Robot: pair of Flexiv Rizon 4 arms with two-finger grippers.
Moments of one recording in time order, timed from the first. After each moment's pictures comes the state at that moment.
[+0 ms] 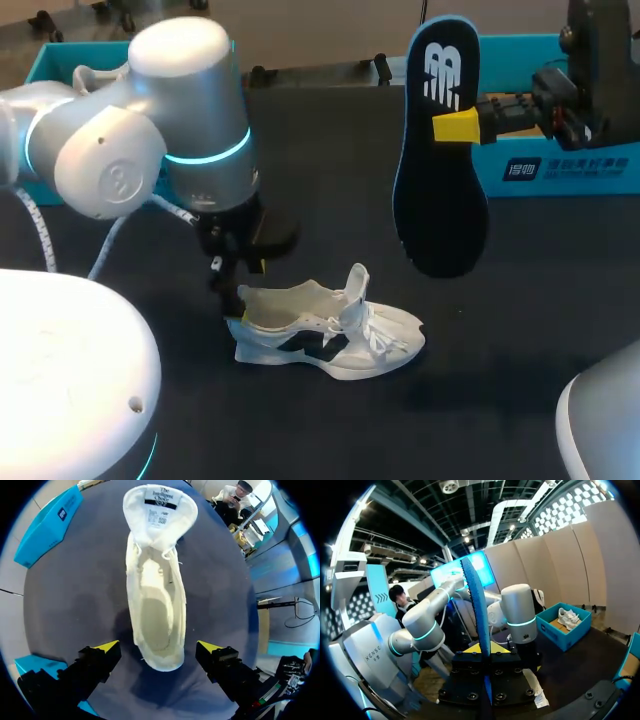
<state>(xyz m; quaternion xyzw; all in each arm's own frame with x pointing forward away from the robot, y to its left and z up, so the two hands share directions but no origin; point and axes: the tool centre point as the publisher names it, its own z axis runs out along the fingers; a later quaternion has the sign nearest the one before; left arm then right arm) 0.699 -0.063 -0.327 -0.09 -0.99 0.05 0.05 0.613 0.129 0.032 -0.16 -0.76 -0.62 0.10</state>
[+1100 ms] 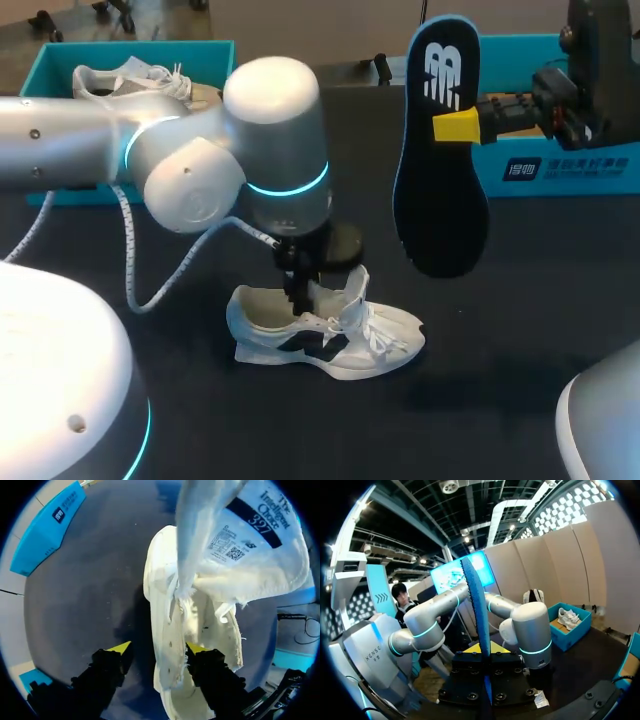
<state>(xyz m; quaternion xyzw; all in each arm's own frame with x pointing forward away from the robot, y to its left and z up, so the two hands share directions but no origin) 0.717 -0.146 -0.384 -0.07 -1.00 0.04 0.02 0.613 0.128 0.032 -0.16 -0.76 -0.62 0.10</state>
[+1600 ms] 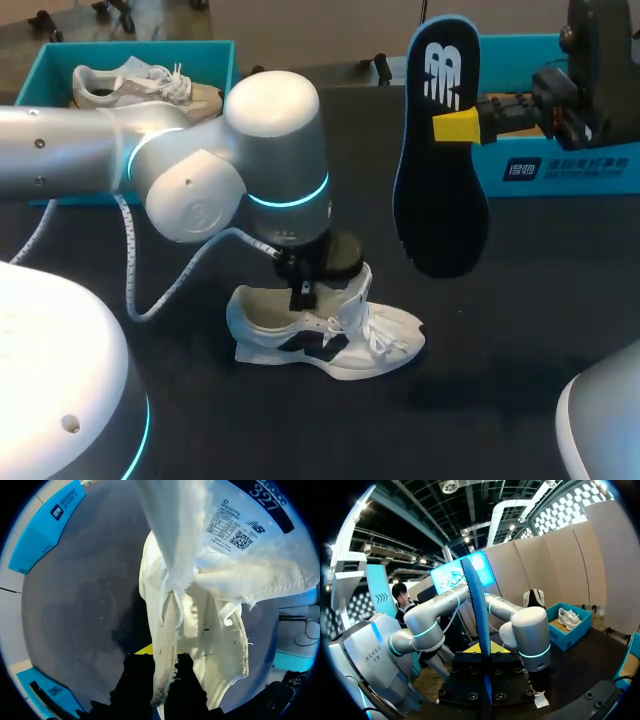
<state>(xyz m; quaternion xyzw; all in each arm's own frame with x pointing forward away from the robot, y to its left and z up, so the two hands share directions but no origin) 0.711 -0.145 -0.395 -0.07 -1.00 0.04 0.02 0.613 0.128 0.032 -0.16 -0.76 -0.62 0.10</state>
